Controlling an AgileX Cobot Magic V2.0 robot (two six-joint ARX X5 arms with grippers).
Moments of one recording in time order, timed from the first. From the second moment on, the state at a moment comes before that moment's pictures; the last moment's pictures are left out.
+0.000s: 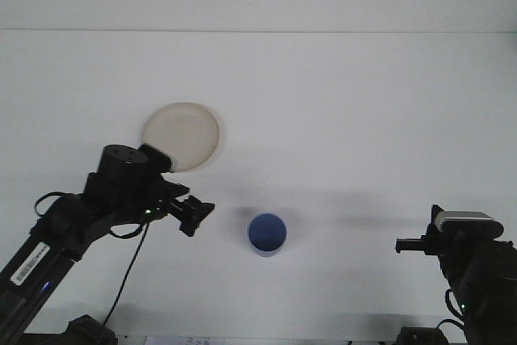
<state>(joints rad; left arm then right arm) -0.48 1.13 1.19 -0.75 0.37 -0.07 -0.04 0.48 0.81 -0.75 -0.03 0.02</state>
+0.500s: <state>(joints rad) -0.76 1.52 1.36 -0.71 0.23 -0.11 -0.04 0.48 0.81 -0.77 -0.03 0.02</state>
